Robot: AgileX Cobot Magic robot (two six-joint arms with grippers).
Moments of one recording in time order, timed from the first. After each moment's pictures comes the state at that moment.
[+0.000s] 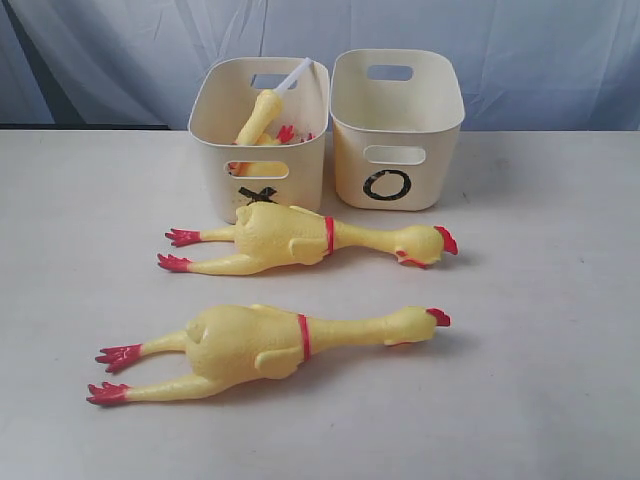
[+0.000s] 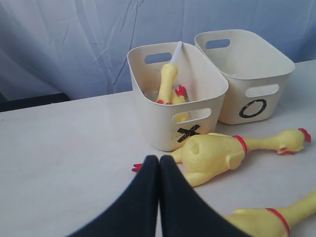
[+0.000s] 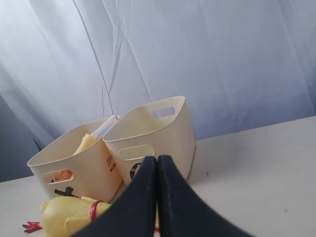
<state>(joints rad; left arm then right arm) -0.32 0.63 -0.67 -0.05 0.47 0.01 0.18 0.00 0.00 0.44 0.03 -0.12</state>
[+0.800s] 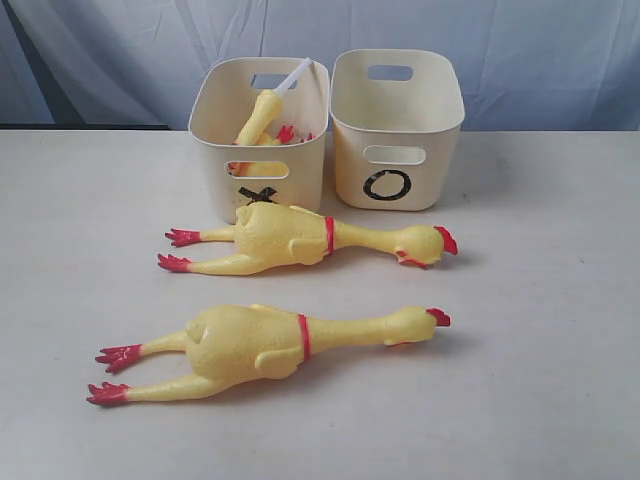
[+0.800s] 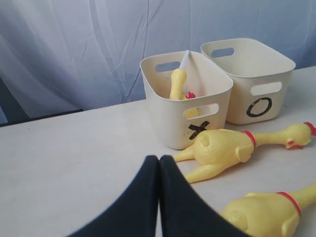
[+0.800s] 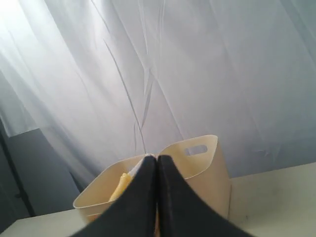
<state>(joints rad) -0.32 0.30 -0.53 0.02 0.56 0.01 0.18 0.03 -0.23 0.51 0.14 -0.13</state>
